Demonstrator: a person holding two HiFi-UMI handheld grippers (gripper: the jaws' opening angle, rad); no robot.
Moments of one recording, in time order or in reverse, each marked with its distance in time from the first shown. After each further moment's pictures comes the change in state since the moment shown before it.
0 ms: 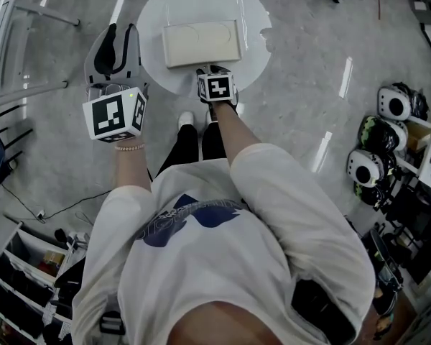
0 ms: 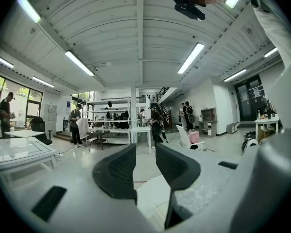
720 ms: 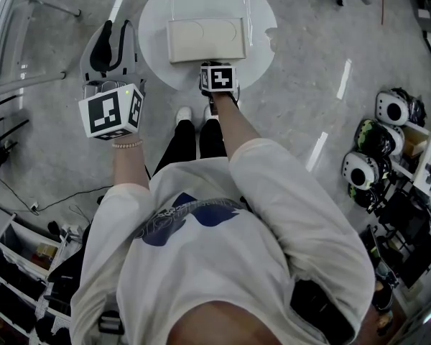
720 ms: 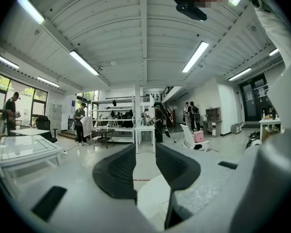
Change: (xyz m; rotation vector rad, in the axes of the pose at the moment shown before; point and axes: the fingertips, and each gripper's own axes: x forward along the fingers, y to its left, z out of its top) left arm -0.006 0.022 -0.010 -0.016 0.012 0.048; right arm 0.011 -0.002 0.003 0.043 0.061 -0.004
